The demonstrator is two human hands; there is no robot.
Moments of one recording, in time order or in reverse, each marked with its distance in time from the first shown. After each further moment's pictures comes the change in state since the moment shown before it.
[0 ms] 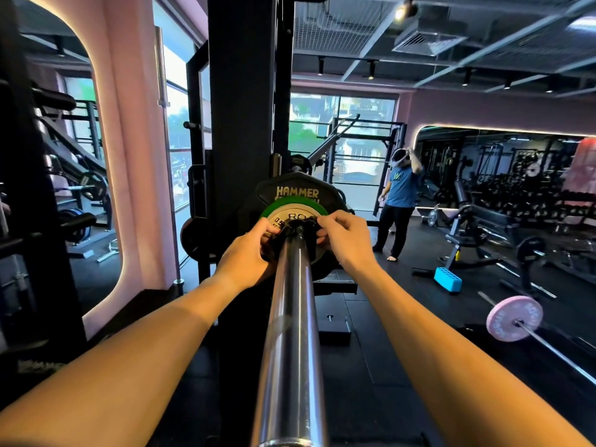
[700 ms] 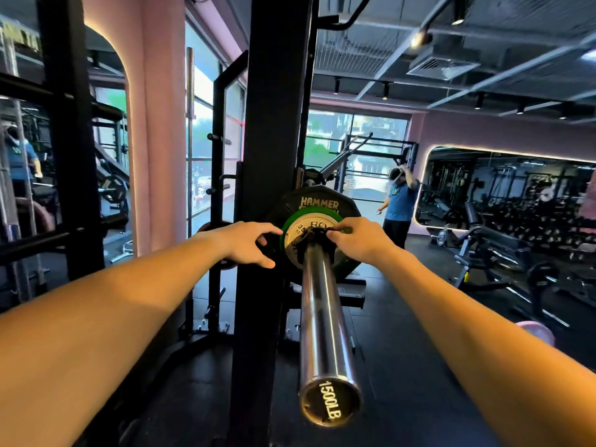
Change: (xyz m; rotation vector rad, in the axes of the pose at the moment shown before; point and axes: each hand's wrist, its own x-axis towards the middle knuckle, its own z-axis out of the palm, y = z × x) left_hand 0.001 0.015 -0.097 0.347 -0.462 -0.124; right_hand -0.007 -0.055 -0.009 -0.755 -0.275 -0.044
